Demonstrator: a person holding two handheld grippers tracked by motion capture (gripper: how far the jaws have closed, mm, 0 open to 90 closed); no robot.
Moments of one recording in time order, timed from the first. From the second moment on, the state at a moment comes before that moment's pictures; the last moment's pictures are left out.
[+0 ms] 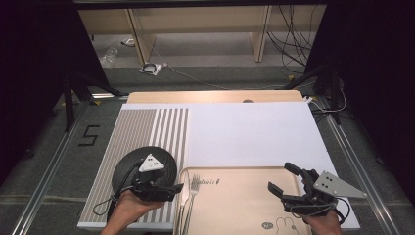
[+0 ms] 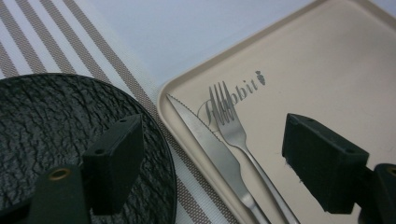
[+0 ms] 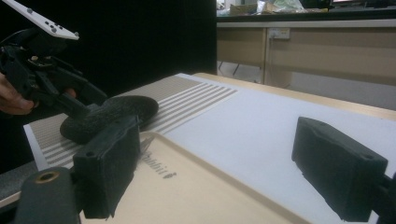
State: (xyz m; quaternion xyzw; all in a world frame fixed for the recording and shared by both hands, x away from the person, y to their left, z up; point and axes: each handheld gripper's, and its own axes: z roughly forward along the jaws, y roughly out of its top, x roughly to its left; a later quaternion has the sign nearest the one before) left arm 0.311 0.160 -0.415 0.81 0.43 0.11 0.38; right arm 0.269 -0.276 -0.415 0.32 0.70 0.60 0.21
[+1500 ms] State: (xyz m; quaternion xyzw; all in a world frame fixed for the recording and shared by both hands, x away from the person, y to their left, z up) left arm 0.296 0.233 -0.419 0.68 0.58 0.12 0.44; right arm 0.270 -0.276 -0.415 0.31 0.70 0.61 0.21
